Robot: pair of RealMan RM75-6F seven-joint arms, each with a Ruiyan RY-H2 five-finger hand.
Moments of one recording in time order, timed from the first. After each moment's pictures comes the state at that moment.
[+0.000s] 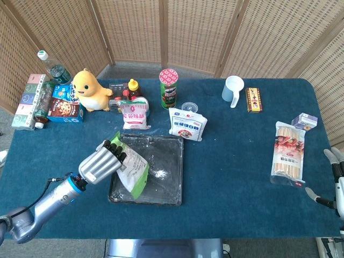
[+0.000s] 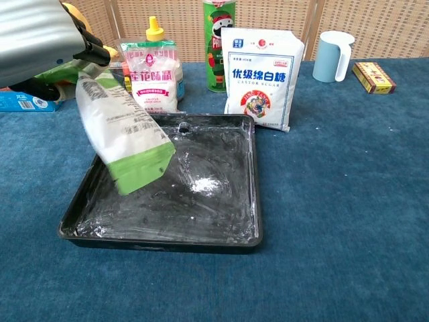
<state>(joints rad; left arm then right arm) -0.60 -1.29 -0.11 -1.55 1.88 1.18 0.74 0.01 -0.99 0.13 -1.76 -1.41 1.54 0.07</state>
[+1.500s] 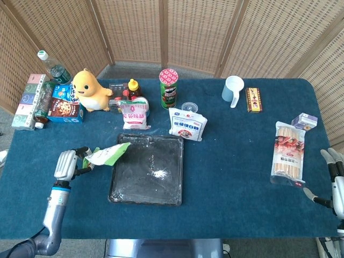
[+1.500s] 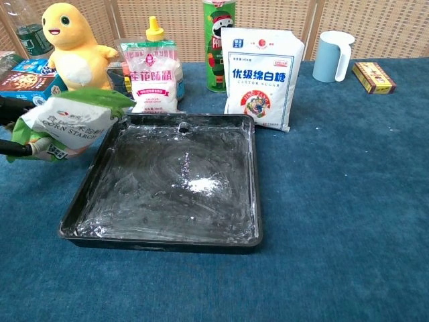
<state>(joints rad) -0.37 -1.74 -0.13 -1.06 1.40 1.32 -0.38 0.02 -1.01 0.13 -1.76 -1.40 1.52 0.04</state>
